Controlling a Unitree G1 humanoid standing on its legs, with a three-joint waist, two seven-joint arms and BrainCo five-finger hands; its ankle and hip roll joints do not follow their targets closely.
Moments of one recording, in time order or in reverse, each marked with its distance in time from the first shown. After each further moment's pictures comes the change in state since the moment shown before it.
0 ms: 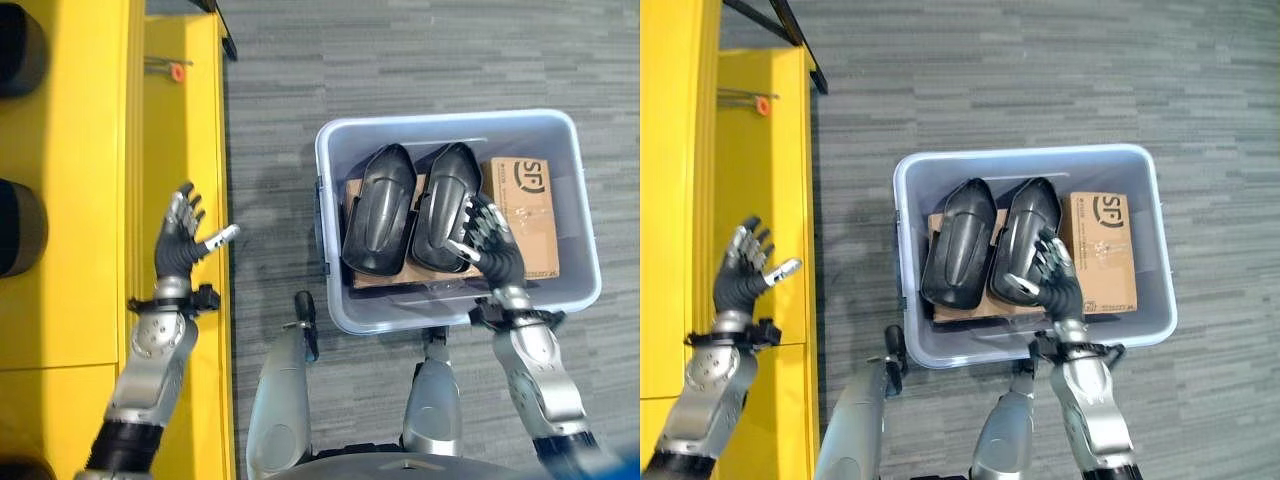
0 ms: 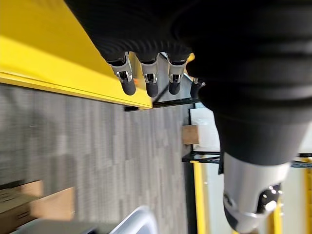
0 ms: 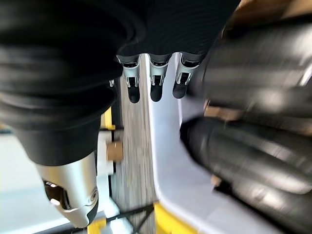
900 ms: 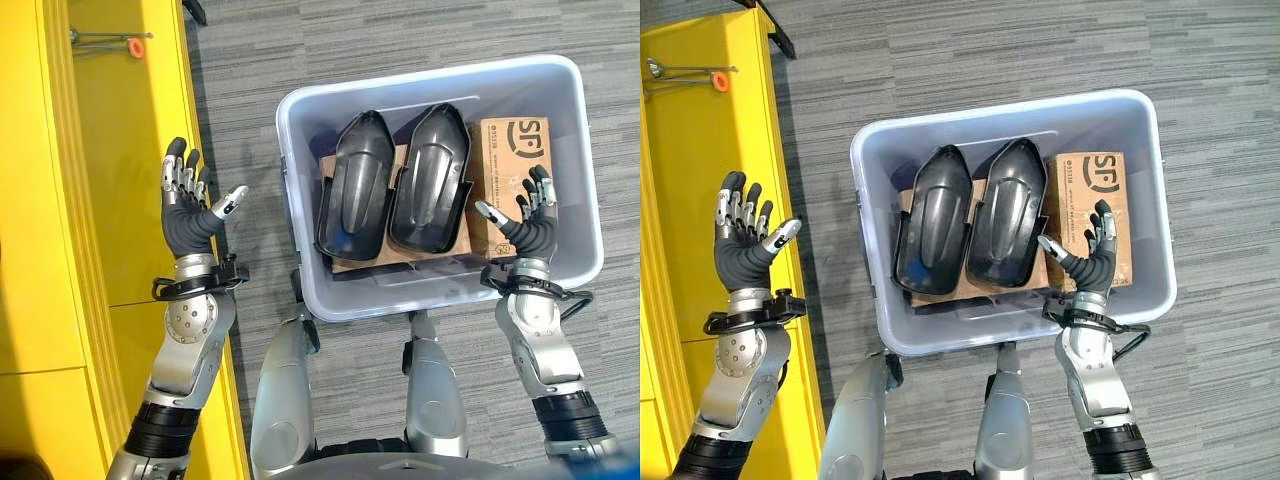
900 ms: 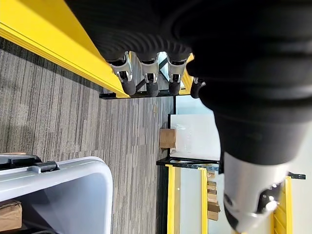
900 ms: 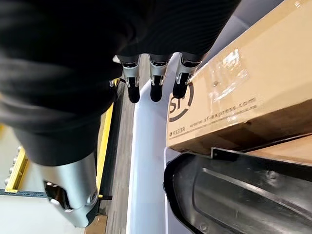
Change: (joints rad) left arm -0.035 -0.106 -0.087 -0.168 0.038 -0.058 0.216; right arm -0.097 -0.037 -0.037 0.114 -0.131 -0.029 -0.394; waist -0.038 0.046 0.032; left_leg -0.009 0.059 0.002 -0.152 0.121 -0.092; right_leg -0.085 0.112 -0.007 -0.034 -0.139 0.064
